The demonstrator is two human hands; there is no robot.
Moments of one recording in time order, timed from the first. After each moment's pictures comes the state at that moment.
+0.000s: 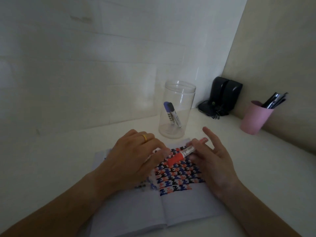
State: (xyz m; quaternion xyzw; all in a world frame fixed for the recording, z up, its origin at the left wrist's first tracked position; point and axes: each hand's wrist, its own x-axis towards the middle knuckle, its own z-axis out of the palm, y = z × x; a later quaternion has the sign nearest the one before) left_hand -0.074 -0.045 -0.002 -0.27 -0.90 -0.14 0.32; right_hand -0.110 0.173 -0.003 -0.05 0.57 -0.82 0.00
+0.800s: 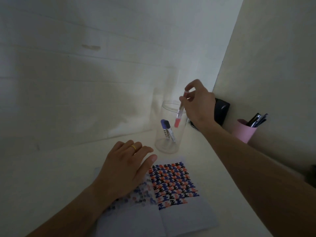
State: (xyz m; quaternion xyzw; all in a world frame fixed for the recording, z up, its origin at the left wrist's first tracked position) left_hand -0.079 -0.063 -0.021 -0.16 -0.92 -0.09 0.35; right_hand -0.221 0.123 0.105 -0.14 0.84 -0.36 -0.37
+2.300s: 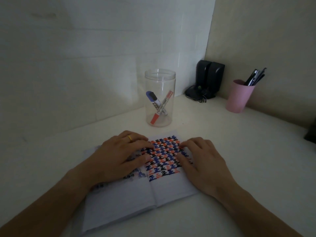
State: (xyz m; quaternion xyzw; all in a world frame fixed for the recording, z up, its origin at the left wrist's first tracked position) left_hand -0.091 -0.066 -0.041 -0.27 -0.95 -0.09 0.11; right_hand -0.087 0.202 -0.061 -0.15 0.96 -0.18 -0.13
